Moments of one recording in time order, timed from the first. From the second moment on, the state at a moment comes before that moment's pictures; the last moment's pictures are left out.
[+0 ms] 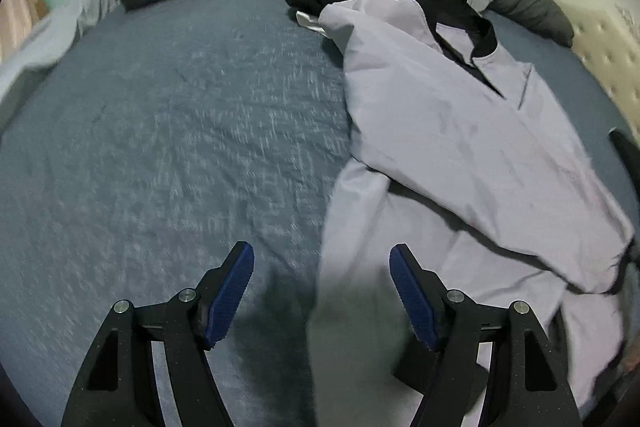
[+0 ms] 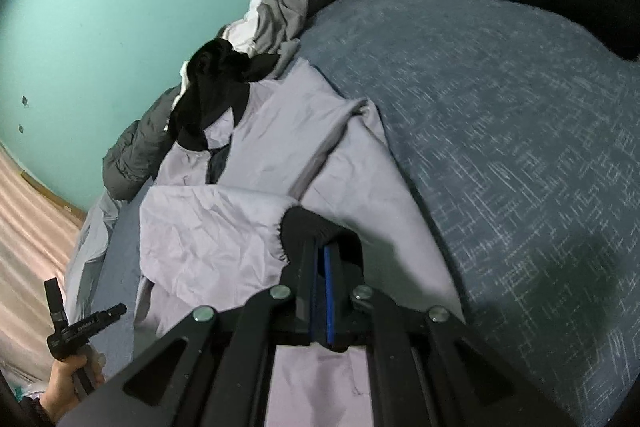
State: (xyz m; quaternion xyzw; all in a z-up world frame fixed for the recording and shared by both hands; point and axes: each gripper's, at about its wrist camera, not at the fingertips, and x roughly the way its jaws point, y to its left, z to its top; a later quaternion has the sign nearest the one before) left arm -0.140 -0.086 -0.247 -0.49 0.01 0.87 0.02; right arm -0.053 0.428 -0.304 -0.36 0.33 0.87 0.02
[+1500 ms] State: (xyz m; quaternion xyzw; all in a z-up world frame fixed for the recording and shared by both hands) left arm -0.243 -0.055 -0.267 -0.46 0.04 0.88 0.10; right arm -0.064 0.422 -0.315 -0.37 0.34 0.86 0.01
